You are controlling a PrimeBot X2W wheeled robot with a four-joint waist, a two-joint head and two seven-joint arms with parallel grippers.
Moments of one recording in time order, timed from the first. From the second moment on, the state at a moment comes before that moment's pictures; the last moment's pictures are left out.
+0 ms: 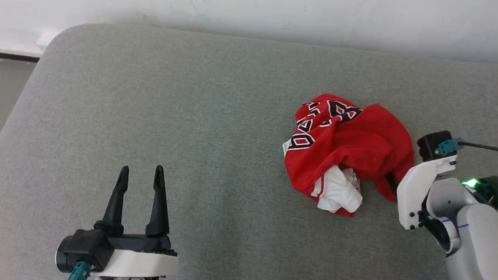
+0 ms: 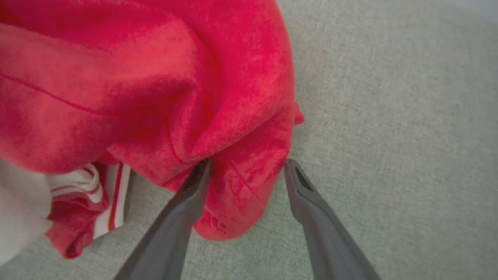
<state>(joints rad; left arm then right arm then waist) 0.09 0.06 -0.03 -0.17 -0.20 -0.04 -0.26 -0.25 -0.19 0.01 0.14 0.13 0.13 0.67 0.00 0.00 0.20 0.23</state>
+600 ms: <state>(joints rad) 0.06 0.06 -0.02 -0.13 -0.20 -0.05 -0.26 -0.45 -0.18 -0.03 0.18 0.16 0.13 0.48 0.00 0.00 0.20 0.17</state>
